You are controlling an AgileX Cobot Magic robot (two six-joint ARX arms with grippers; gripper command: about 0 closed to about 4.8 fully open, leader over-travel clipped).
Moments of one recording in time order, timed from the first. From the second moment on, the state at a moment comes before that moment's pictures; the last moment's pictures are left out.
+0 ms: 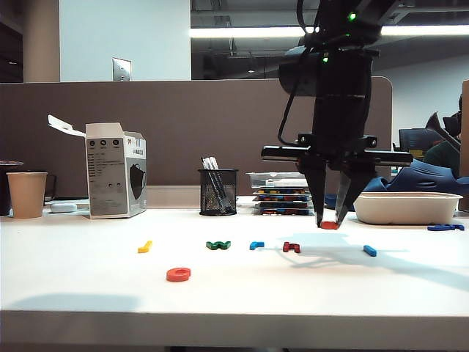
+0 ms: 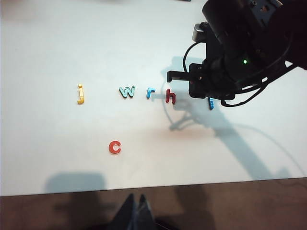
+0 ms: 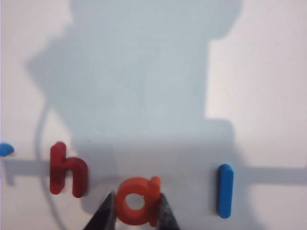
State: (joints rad) left arm -1.37 1.34 1.68 -1.39 -0.72 -1.14; right arm 0.49 1.93 1.48 -0.86 0.07 0.55
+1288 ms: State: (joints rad) left arm -1.37 1.34 1.68 -1.39 -0.72 -1.14; right arm 0.82 1.89 1.45 -0.88 0.08 0.86
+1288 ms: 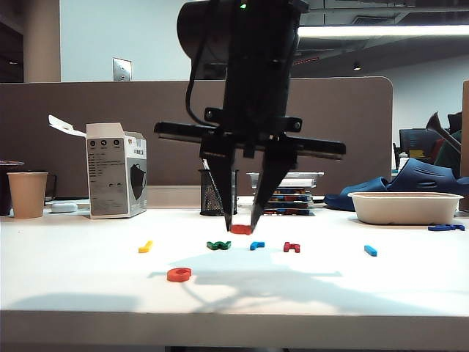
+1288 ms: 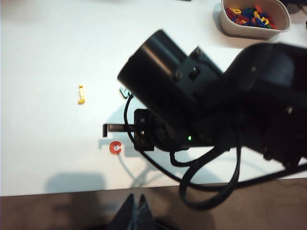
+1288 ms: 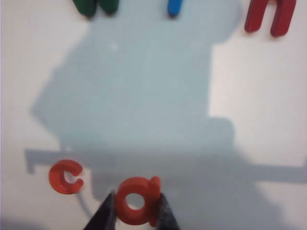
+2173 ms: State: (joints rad) left arm -1.37 1.34 1.68 -1.39 -0.72 -1.14; right arm 0.85 1.90 1.33 -0.74 0.05 0.91
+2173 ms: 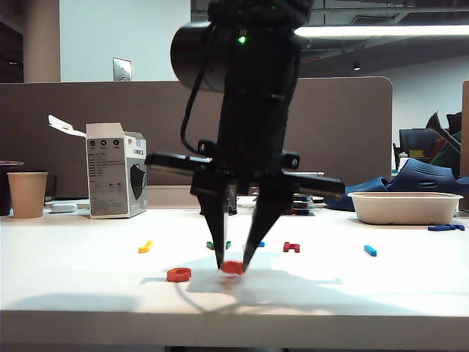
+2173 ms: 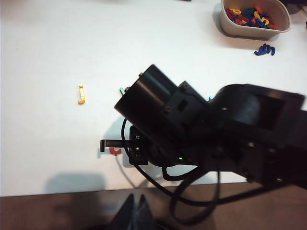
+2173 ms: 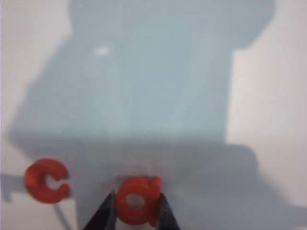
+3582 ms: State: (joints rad) left arm -1.37 1.34 1.68 -1.39 -0.72 -1.14; right arm 0.86 1.92 1.34 -0.74 0.03 0.91
